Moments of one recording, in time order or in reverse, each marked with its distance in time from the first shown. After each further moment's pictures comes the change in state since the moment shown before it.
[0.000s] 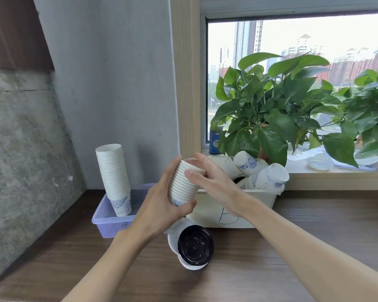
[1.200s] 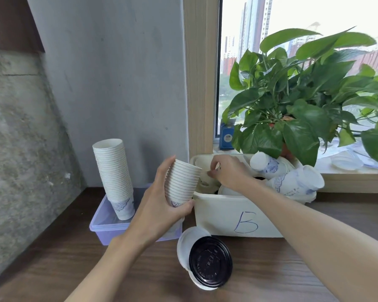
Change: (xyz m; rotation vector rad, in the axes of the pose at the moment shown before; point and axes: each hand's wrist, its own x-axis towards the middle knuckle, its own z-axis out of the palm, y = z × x) left_hand 0.021 -0.048 -0.006 0.016 0.046 -0.037; right_hand 0.099 0.059 -0.030 -0.895 0.163 0.151
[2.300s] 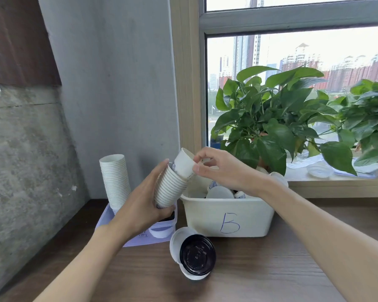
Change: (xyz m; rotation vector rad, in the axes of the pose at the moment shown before) left_hand -0.009 0.035 -0.038 0.172 -0.089 0.104; right_hand -0.093 -0.045 -0.098 0.503 -0.171 -0.359
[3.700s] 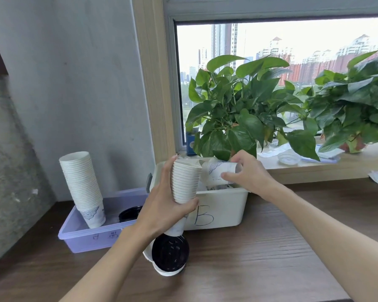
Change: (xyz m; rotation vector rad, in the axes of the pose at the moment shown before) left_hand 0.018 0.054 0.085 -0.156 0.008 0.021; right_hand -0.056 0.085 -0.055 -0.246 0.403 0.458
